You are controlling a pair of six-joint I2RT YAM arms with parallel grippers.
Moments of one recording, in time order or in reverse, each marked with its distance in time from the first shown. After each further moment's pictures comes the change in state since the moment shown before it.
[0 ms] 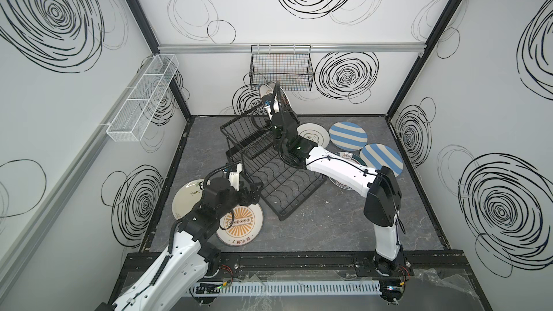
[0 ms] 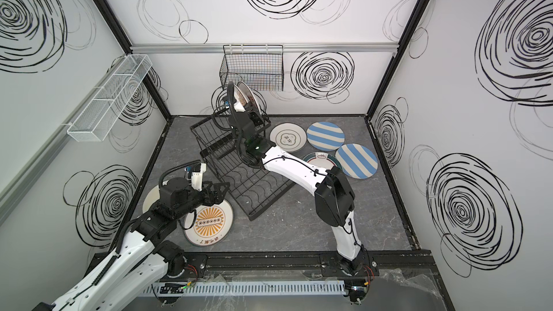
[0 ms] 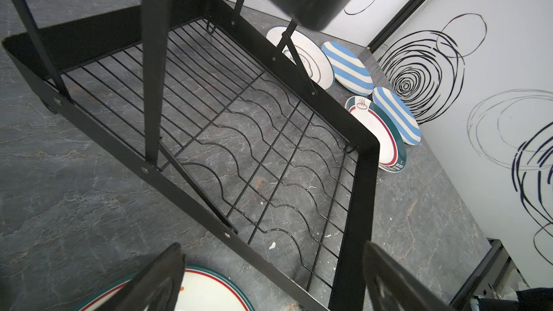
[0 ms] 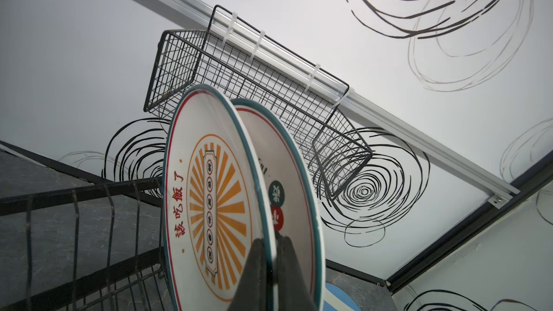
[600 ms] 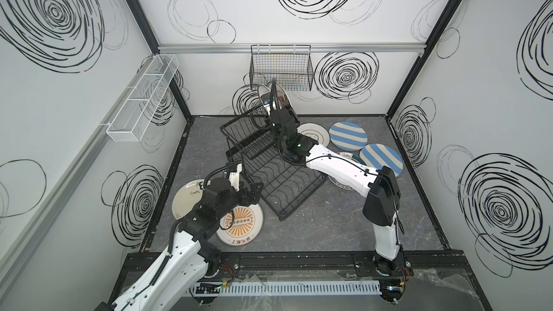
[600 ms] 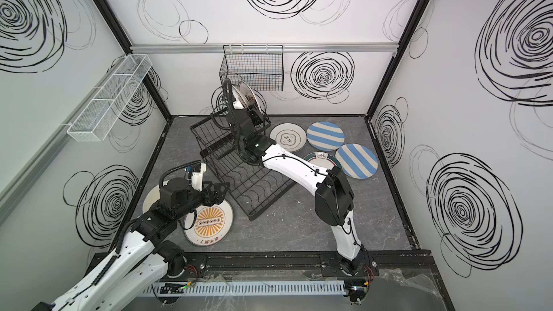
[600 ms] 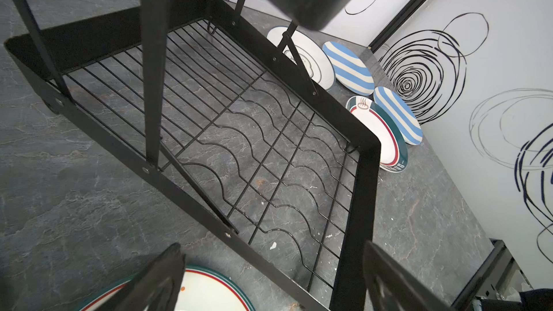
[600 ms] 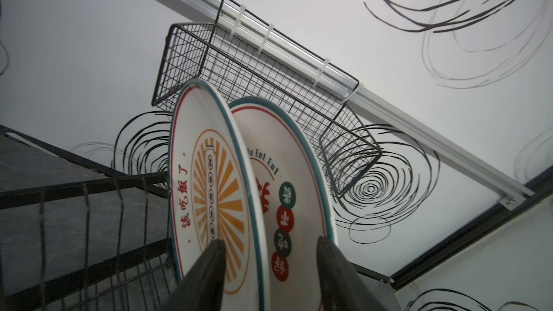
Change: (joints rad) left arm -0.008 0.000 0.000 -0.001 -0.010 0.000; right arm 0.001 0.000 0.058 -0.136 -0.018 0.045
